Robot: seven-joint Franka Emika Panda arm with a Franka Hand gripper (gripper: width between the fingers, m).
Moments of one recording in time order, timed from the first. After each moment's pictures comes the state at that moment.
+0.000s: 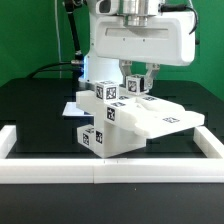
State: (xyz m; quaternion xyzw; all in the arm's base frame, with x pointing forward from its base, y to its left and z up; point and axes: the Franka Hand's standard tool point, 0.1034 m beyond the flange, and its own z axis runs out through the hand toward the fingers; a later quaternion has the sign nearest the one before) arm 0.526 0.025 0.111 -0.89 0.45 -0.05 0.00
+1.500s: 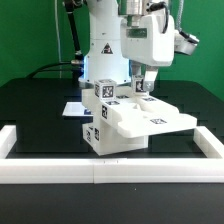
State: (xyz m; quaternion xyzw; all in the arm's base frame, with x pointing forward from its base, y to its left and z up) arm 0.527 0.035 0.112 -0.79 0.61 -0.04 0.02
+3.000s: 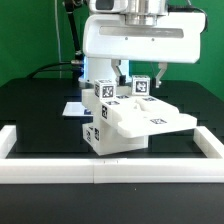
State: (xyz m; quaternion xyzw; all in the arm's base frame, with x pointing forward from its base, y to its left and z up) arm 0.528 0.026 0.113 -0.99 0.14 -0.05 -0.01
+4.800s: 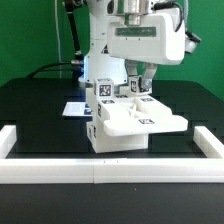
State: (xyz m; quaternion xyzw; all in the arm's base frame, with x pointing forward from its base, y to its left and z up) arm 0.529 0.028 0.113 -0.82 0.57 -0.05 0.02
